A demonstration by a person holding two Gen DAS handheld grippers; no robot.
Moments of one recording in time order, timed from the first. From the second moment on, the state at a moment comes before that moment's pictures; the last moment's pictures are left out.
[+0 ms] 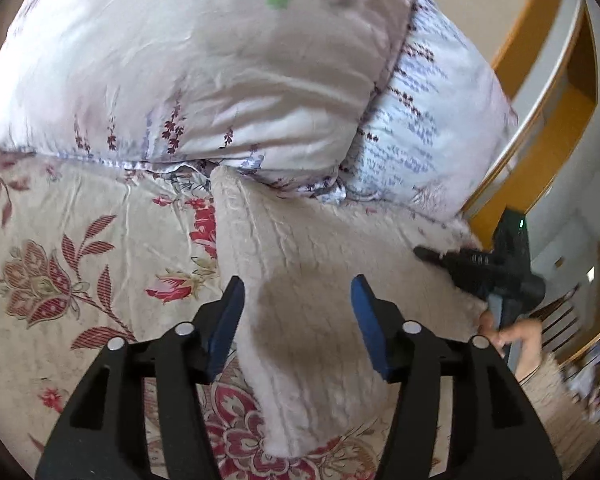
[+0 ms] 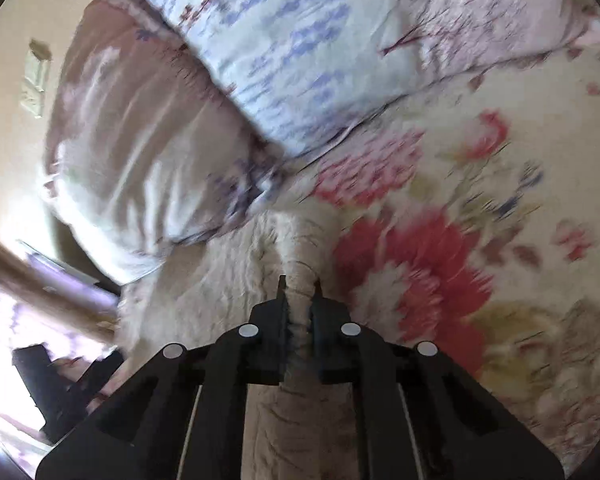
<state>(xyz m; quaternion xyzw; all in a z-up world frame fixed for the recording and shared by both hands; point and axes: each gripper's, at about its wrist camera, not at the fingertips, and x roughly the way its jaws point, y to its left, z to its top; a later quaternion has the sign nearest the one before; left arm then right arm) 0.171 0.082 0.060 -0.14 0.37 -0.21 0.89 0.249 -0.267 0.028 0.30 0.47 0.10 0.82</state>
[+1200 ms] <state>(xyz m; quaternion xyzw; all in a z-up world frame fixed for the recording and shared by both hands) 0.092 0.073 0.032 -0.04 0.38 -0.13 0.92 0.086 -0.192 0.085 0.03 0.37 0.04 0.93</state>
